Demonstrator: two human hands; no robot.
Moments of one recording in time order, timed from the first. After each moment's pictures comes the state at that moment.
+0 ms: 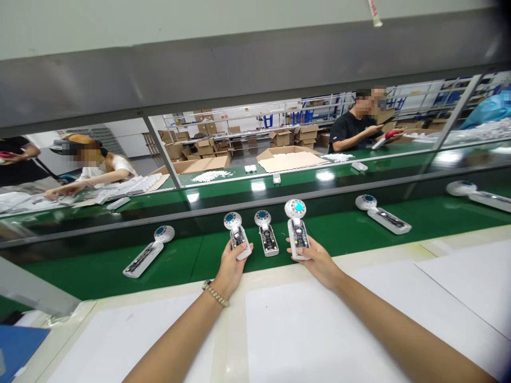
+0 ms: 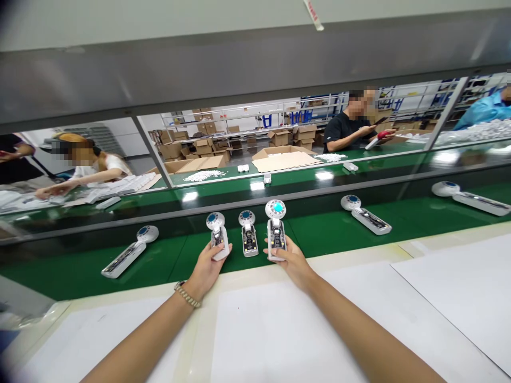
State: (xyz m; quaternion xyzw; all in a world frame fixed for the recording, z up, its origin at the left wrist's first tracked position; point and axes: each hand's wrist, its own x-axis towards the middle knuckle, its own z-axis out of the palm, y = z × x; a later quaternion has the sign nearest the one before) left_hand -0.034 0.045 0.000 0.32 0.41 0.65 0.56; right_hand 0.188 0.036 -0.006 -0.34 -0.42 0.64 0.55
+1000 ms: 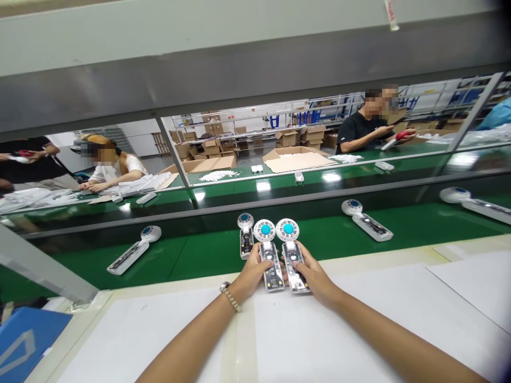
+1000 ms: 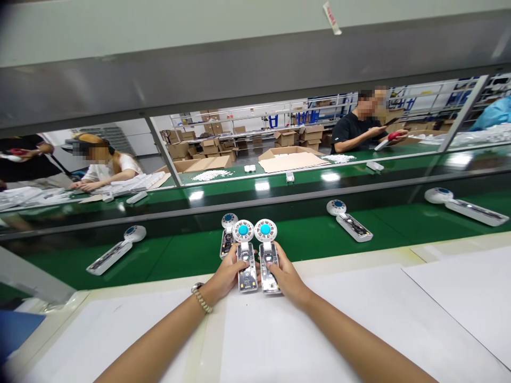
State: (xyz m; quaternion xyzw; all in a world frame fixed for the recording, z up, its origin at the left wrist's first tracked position) left_hand -0.012 0.016 -0.002 0.45 0.35 0.50 0.66; right_hand 0.152 0.006 -0.011 -0.32 -0.42 0.70 0.49
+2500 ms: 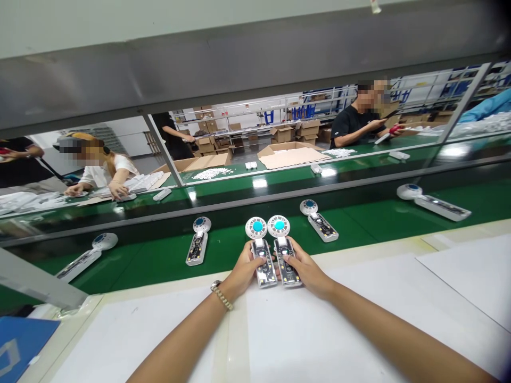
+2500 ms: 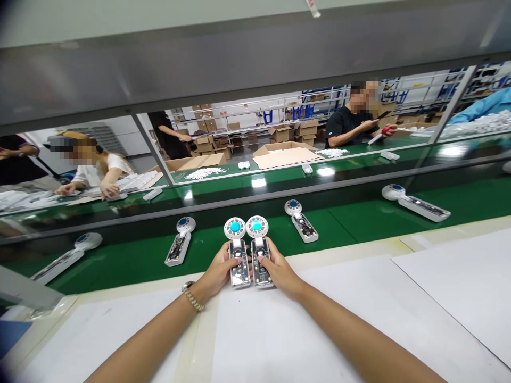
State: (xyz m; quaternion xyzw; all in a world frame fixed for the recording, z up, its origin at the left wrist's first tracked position) left_hand -0.016 0.018 -0.004 0.43 0.36 0.49 0.66; right_hand 0.157 0.011 -0.011 -0.29 -0.44 0.71 0.47
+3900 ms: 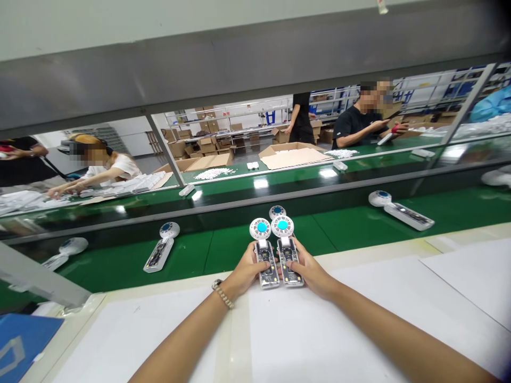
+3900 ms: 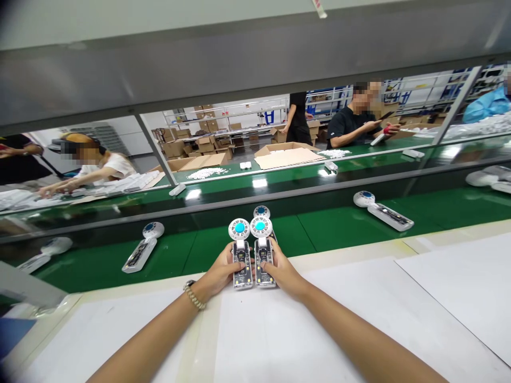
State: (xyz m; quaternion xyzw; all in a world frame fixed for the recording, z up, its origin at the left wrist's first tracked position) left_hand -0.018 0.017 0.000 0.45 0.33 0.47 0.69; right_hand 0.162 0.012 -0.017 -0.22 -0.45 0.72 0.48
